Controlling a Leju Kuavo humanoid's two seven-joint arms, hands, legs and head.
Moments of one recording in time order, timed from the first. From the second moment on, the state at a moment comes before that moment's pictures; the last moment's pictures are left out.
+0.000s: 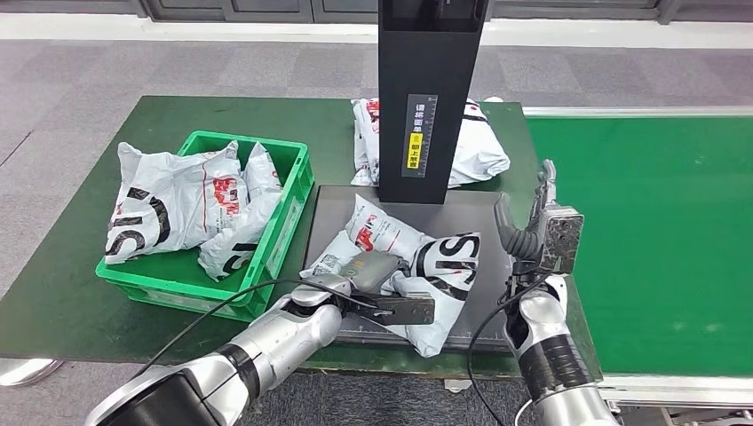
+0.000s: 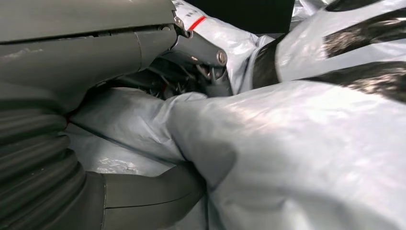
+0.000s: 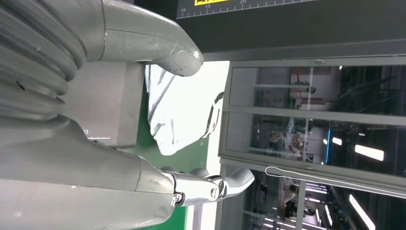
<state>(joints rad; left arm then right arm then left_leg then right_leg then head) -0.74 -0.28 -0.89 -0.33 -0.67 0.04 -0.22 -0.41 0.08 0.16 -1.00 -0.02 -0.32 -0.54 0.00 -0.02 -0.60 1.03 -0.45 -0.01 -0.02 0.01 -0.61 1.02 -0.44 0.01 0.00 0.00</state>
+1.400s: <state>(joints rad) -0.75 -0.06 -0.17 -0.67 -1.52 0.55 0.49 -0.31 0.11 0.12 -1.08 0.02 -0.38 -0.48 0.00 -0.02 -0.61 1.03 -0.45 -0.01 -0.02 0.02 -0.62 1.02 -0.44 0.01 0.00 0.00</state>
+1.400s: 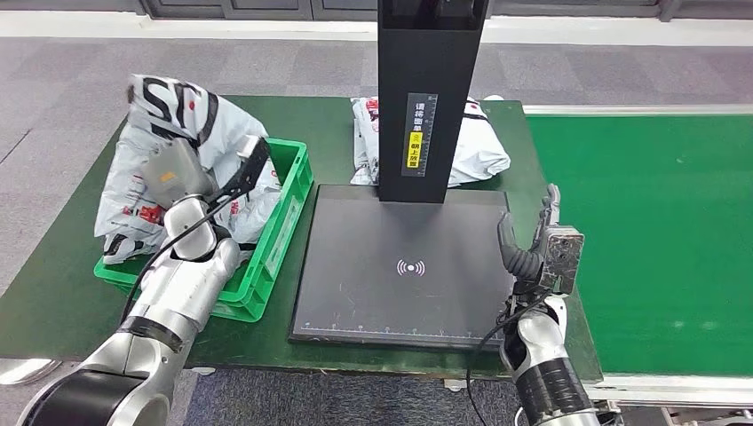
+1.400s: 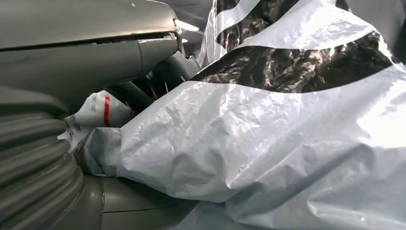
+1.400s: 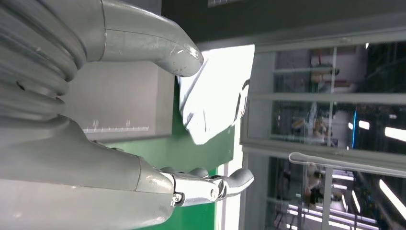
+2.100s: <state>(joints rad) -0.84 -0.01 -0.21 -0.39 -1.51 0.48 0.29 -0.25 0.14 0.02 -1.16 0.10 -0.28 -0.42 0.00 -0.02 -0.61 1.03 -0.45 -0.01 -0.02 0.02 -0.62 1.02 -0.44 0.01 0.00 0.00</state>
